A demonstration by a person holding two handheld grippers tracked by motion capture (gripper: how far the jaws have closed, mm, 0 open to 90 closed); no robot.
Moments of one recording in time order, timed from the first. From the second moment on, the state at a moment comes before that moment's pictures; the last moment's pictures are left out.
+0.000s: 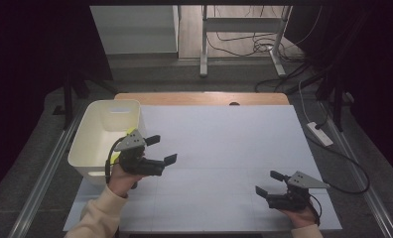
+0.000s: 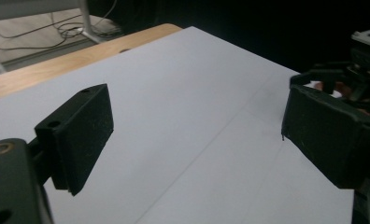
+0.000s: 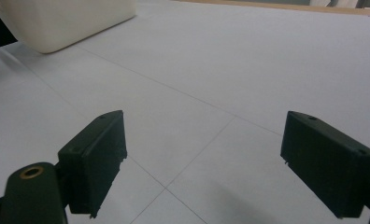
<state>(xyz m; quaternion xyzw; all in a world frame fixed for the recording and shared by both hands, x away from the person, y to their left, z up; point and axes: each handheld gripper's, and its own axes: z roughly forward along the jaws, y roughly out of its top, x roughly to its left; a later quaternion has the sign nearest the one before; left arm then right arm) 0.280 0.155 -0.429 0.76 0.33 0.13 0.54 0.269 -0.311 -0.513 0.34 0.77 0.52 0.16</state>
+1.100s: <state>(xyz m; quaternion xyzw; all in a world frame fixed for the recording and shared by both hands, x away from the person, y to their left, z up) 0.245 0.155 -0.516 0.79 0.35 0.12 0.49 0.268 -0.309 -0.513 0.34 0.77 0.52 0.16</state>
